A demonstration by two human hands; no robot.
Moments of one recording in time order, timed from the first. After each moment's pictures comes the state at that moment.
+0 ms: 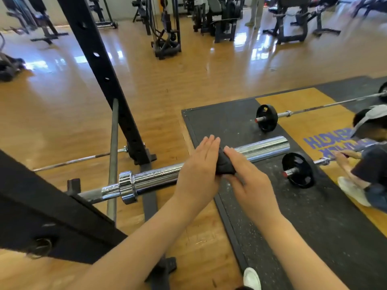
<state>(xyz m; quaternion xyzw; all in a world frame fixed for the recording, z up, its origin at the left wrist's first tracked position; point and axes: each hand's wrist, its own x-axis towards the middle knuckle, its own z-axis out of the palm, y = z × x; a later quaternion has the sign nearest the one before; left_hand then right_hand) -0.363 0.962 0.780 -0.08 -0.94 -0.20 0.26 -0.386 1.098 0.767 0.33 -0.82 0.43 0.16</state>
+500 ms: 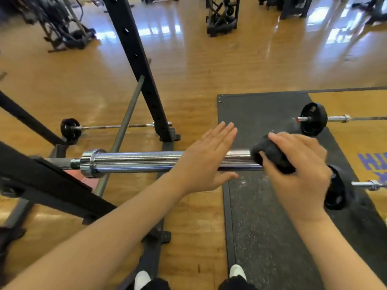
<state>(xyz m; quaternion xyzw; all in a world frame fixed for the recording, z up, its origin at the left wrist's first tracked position) -0.449 1.048 0.784 -0.06 -0.99 -0.03 0.11 -0.521 1.230 0.779 0.38 -0.75 0.42 0.33</state>
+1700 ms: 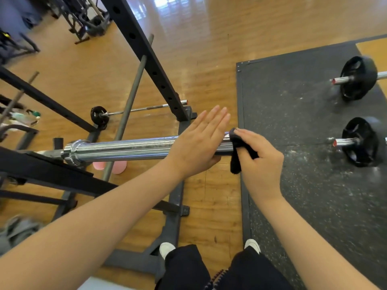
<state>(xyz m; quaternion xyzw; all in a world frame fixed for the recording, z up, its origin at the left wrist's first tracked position) -0.506 1.097 0.752 -0.05 -0.98 0.16 0.10 -0.560 1.238 0.707 0.25 -0.71 0.65 0.04</state>
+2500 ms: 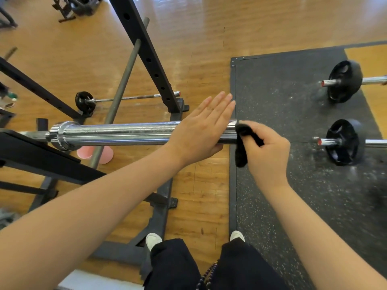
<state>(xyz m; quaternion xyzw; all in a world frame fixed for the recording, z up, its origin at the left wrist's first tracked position) -0.505 1.091 0.746 -0.06 -0.98 0.16 0.13 -0.558 1.241 0.719 0.24 -0.74 0.63 0.01</state>
